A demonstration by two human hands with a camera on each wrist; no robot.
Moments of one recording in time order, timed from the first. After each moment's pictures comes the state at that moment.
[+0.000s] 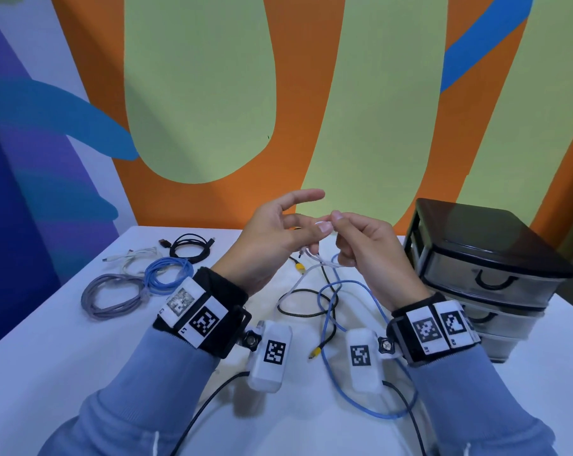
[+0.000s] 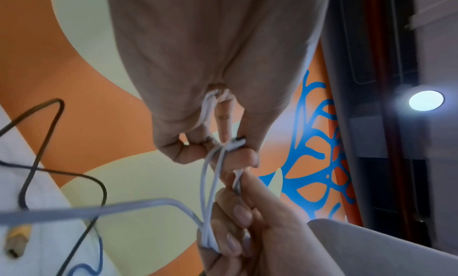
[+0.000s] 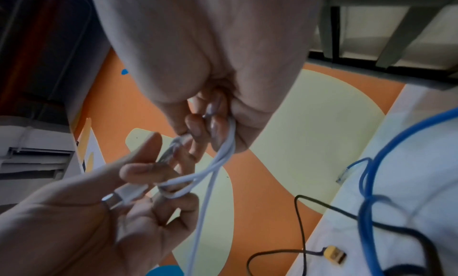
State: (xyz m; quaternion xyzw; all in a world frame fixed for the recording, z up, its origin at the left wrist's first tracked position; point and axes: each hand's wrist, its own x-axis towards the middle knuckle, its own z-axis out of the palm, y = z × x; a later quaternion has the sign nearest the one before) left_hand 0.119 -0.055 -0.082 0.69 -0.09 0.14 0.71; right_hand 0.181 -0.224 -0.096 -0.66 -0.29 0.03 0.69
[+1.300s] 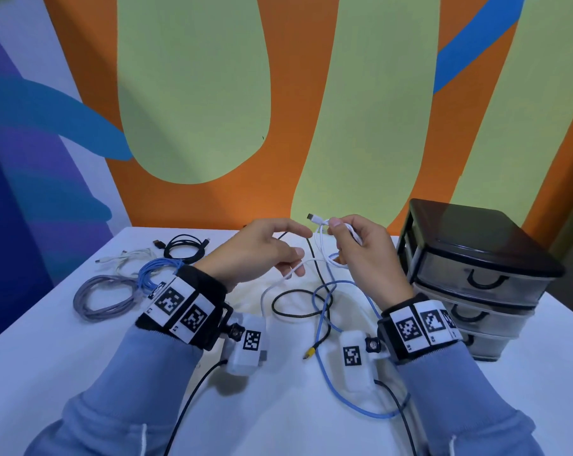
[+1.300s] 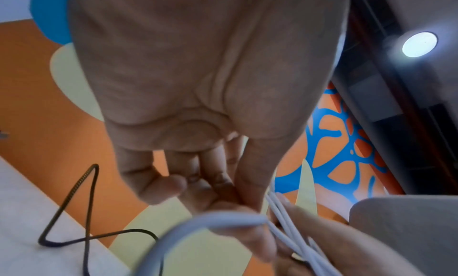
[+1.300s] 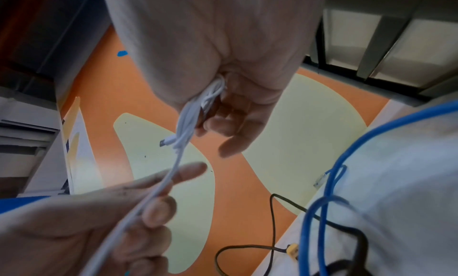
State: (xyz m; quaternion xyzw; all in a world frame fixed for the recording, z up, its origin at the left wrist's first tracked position) left_hand 0.112 -0.036 -0.082 0.84 -0.02 0.04 0.54; right_hand 0.194 -0.226 -0.108 -0.75 -0.27 -0.10 0.60
